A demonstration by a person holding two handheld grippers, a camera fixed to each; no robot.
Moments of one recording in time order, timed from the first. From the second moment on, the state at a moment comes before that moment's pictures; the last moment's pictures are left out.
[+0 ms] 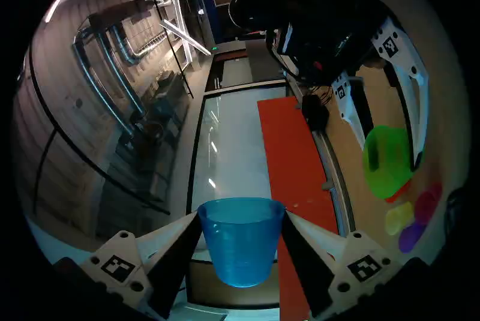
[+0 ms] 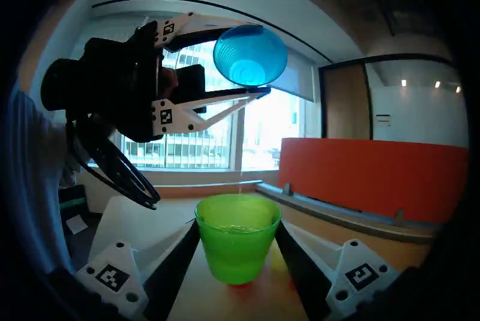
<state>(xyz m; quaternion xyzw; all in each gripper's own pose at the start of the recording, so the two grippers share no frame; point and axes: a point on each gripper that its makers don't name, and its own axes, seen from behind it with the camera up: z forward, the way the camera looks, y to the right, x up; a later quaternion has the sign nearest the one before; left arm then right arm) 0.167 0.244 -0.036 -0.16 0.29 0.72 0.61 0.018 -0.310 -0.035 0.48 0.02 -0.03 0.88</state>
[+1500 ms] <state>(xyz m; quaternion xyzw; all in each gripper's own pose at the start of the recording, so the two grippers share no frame) 0.161 0.198 -0.010 -0.24 0.13 0.31 0.91 0.033 -0.300 -0.031 0.46 0.04 -0.02 0.88</state>
